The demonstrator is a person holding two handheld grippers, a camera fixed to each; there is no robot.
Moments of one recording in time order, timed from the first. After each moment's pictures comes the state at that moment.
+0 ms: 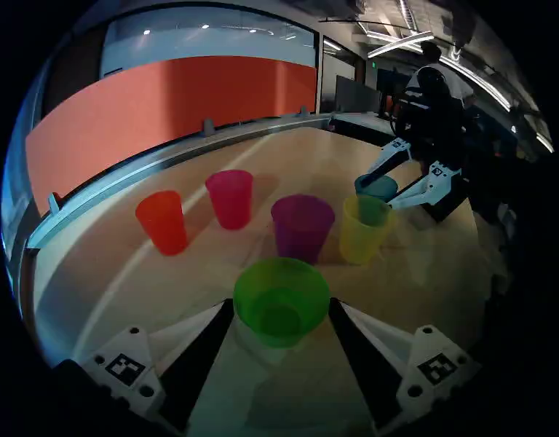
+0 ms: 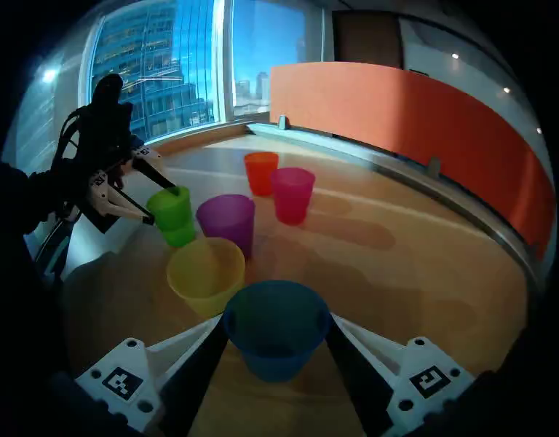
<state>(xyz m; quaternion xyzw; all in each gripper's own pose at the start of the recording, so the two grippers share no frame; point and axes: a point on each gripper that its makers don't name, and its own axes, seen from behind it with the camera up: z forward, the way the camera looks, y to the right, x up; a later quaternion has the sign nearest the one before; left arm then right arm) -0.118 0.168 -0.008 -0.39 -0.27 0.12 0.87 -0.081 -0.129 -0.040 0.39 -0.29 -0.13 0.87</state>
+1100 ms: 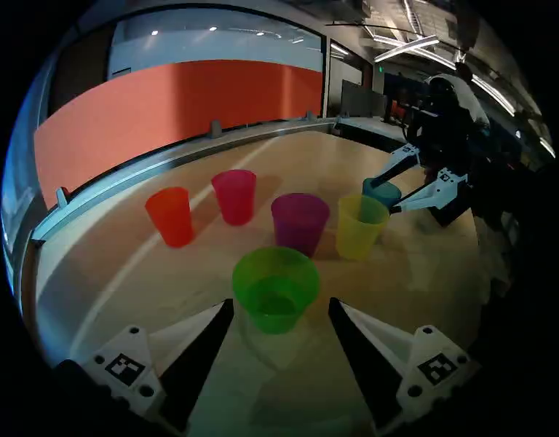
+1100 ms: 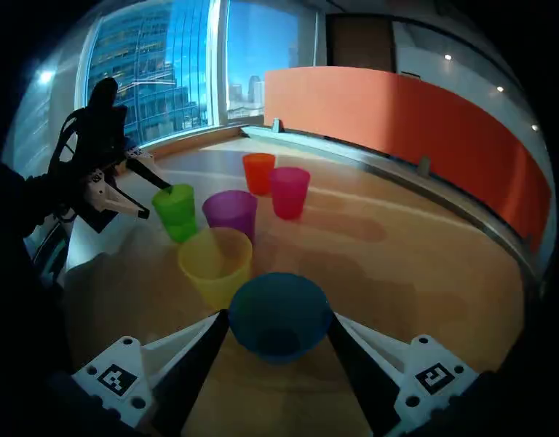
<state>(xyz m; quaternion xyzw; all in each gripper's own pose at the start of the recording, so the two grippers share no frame) -0.112 0.157 -0.024 -0.37 -0.27 0.11 0.88 -0.074 -0.115 -0.060 0.37 -0.28 -0.12 0.88</state>
